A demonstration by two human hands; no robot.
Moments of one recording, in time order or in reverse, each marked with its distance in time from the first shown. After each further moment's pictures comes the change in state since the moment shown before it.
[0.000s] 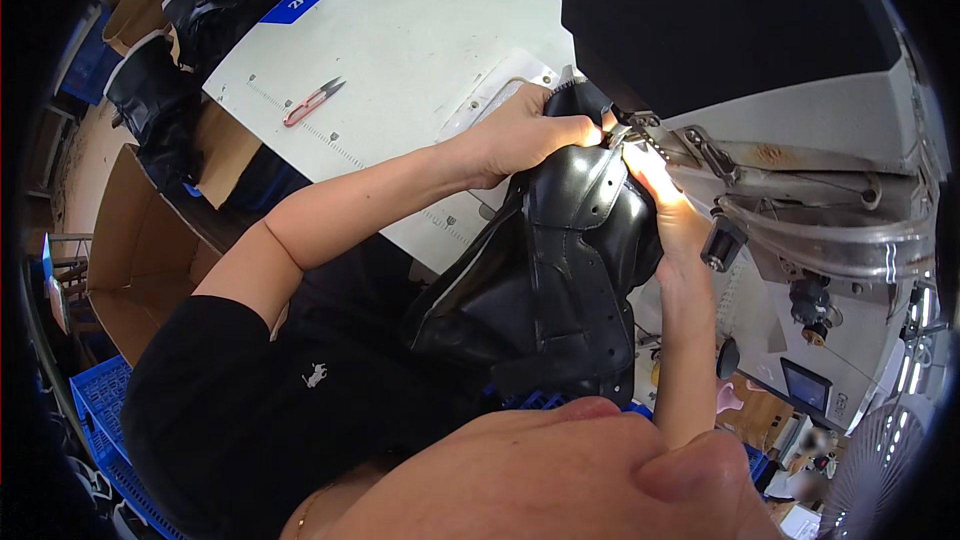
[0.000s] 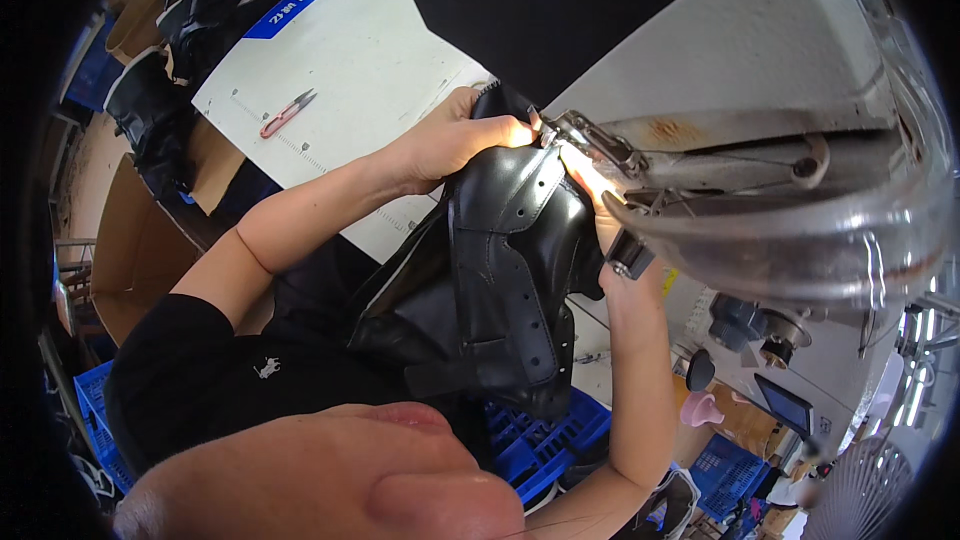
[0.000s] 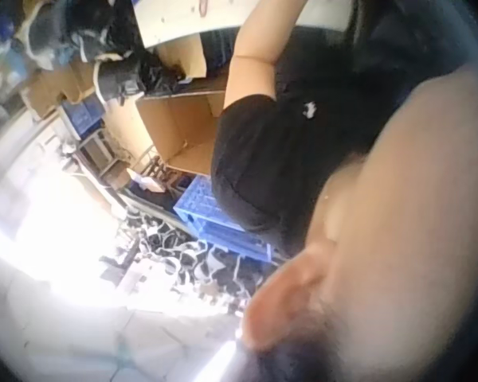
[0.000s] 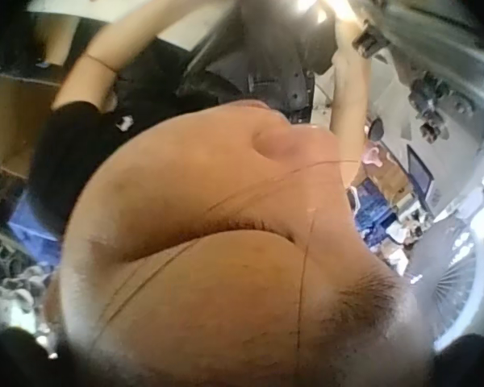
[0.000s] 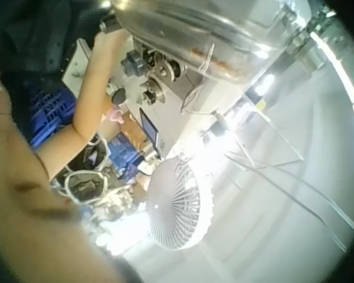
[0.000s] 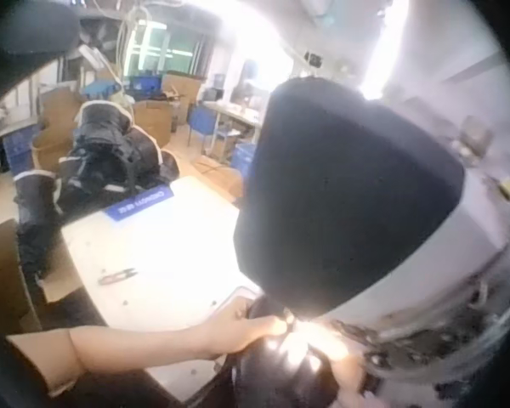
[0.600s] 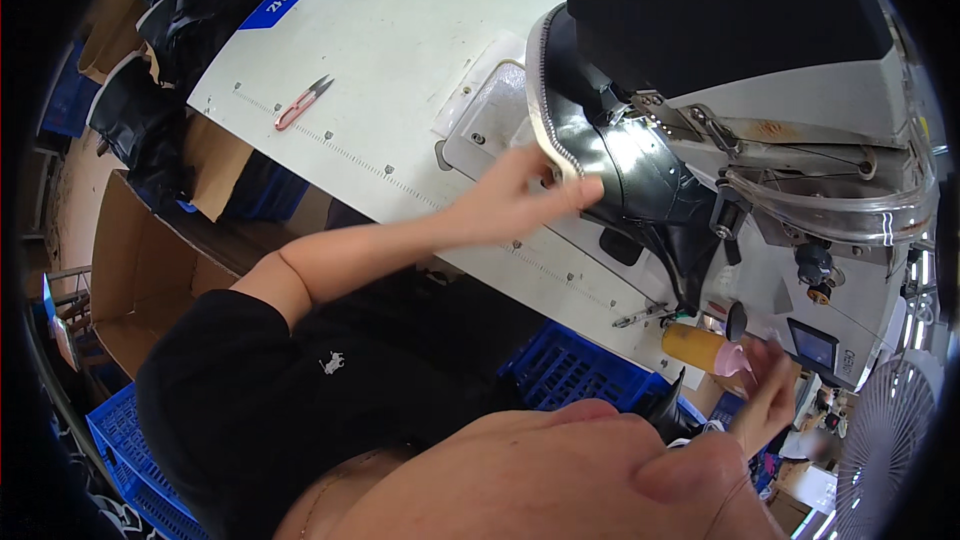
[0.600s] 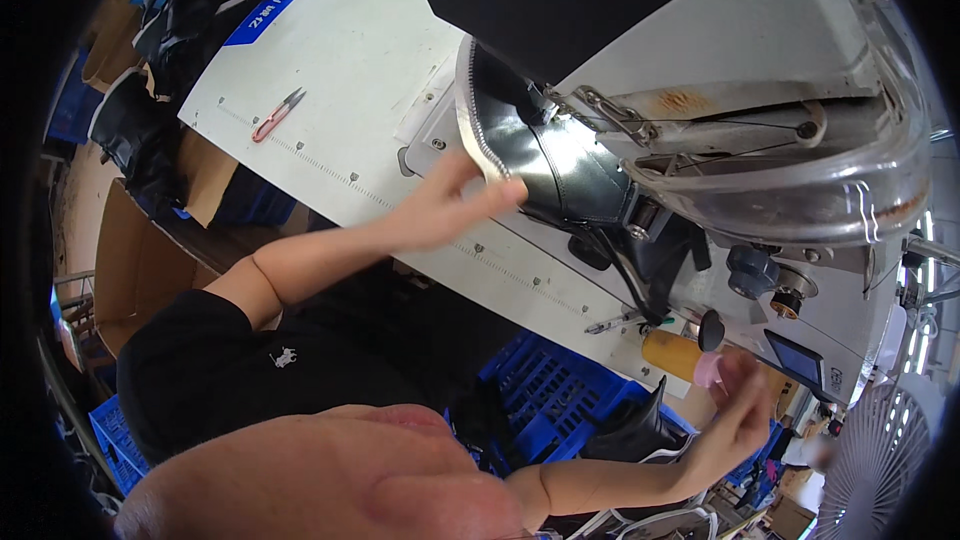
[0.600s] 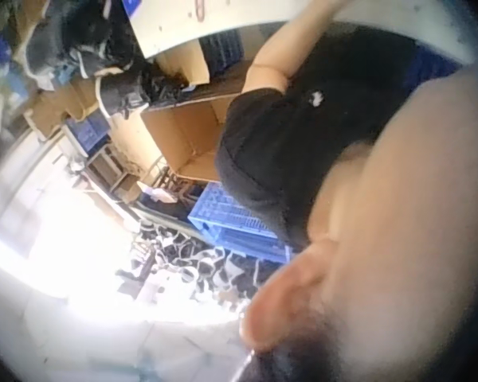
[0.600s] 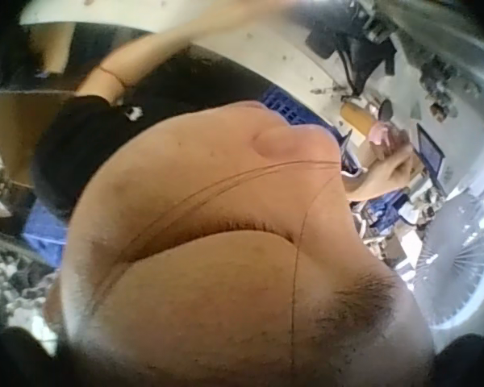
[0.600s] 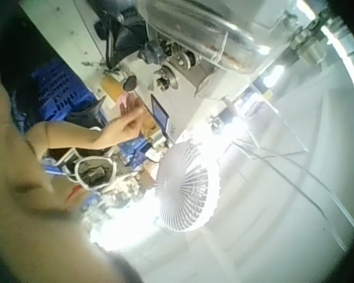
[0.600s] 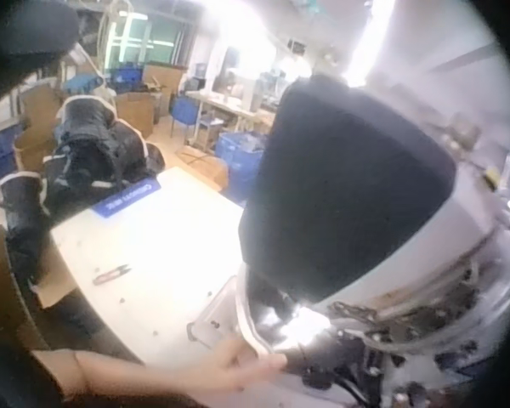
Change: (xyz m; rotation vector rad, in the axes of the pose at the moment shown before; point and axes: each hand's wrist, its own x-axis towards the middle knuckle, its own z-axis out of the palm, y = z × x) left_hand -0.042 -0.054 0.016 0.182 0.058 0.451; right_hand -0.203 -0.039 -0.091 -0.534 0.738 -0.304
